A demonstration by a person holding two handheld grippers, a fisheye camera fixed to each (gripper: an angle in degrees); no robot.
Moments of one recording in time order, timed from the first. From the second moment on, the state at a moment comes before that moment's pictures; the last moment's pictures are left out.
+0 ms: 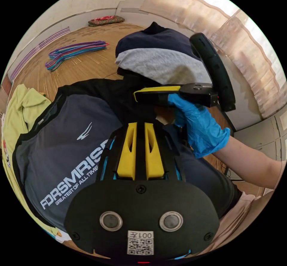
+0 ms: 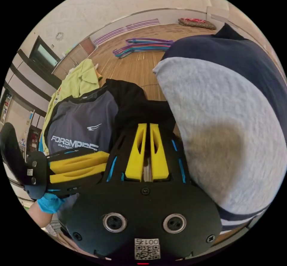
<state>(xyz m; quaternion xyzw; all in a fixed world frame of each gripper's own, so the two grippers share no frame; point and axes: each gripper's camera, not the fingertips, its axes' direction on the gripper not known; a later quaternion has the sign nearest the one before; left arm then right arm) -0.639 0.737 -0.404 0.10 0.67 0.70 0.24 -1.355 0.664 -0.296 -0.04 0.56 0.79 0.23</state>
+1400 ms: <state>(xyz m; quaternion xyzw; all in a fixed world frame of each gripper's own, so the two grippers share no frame) -0.632 0.748 -0.440 0.13 0.64 0.67 0.35 -1.302 0.549 -0.113 -0.21 0.51 0.67 0.49</state>
